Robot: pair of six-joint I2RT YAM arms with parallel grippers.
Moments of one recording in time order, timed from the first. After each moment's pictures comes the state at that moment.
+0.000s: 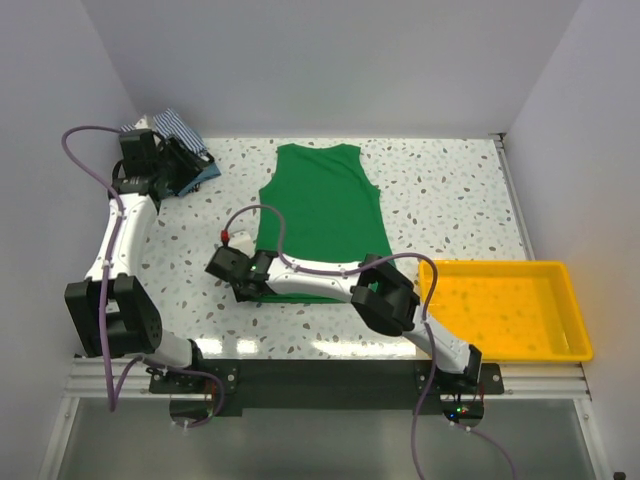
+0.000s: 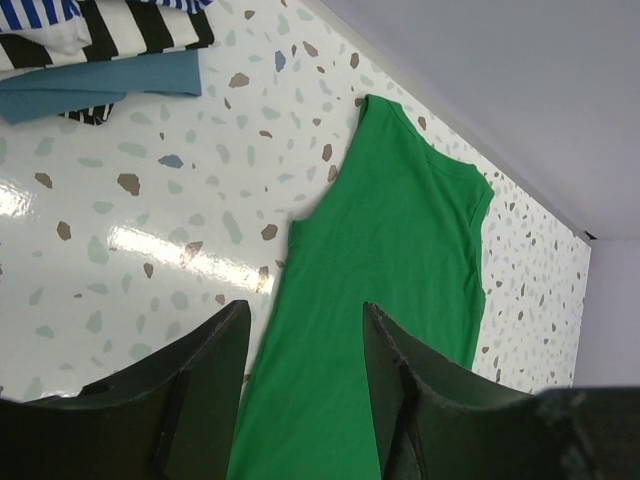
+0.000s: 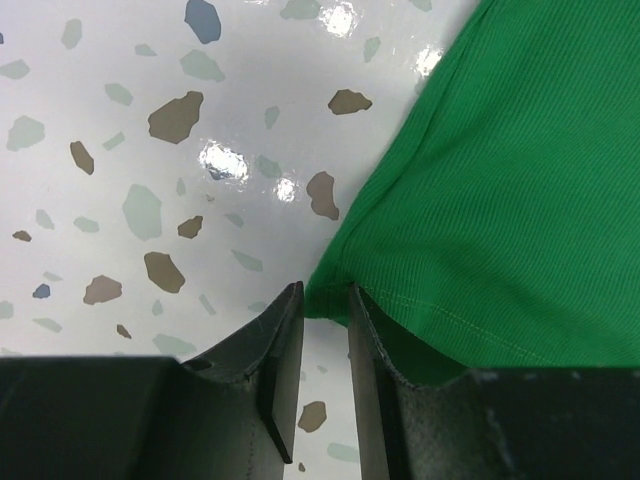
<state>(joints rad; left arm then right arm) 0.15 1.48 1.30 -0.38 0.23 -0.62 1.23 2.34 1.97 -0.69 0.35 0.77</state>
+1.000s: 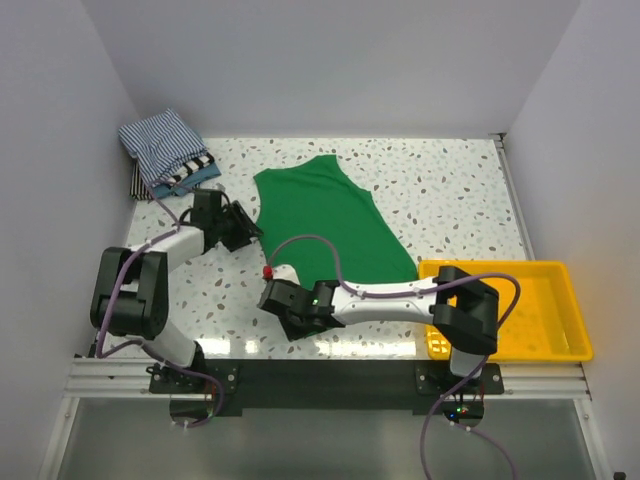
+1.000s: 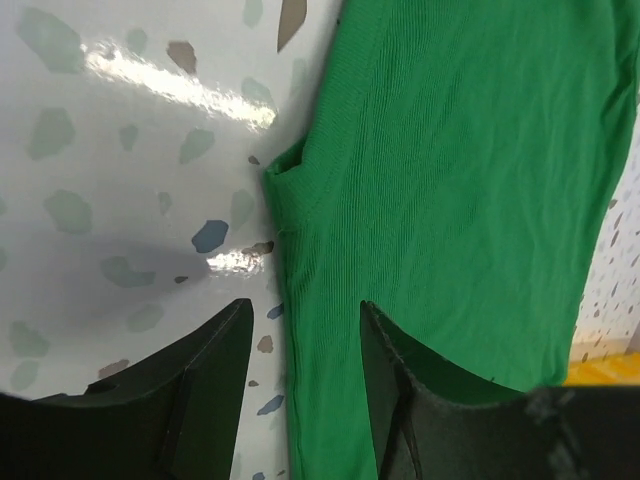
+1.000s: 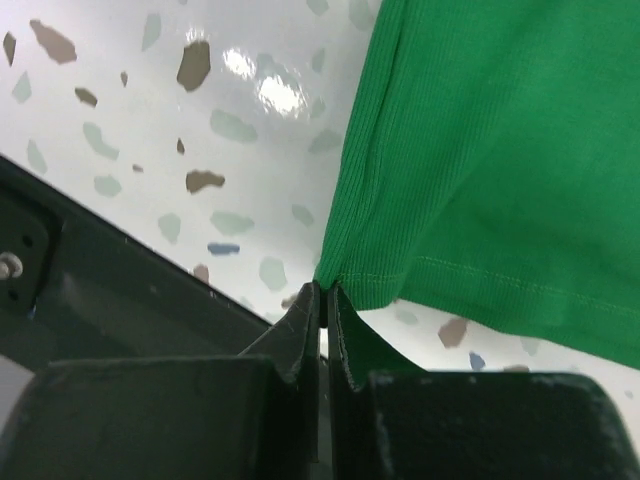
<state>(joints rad) -0.08 1.57 0.83 -0.11 0.26 -0.70 1.31 1.84 1.27 -0.54 0.21 0.76</state>
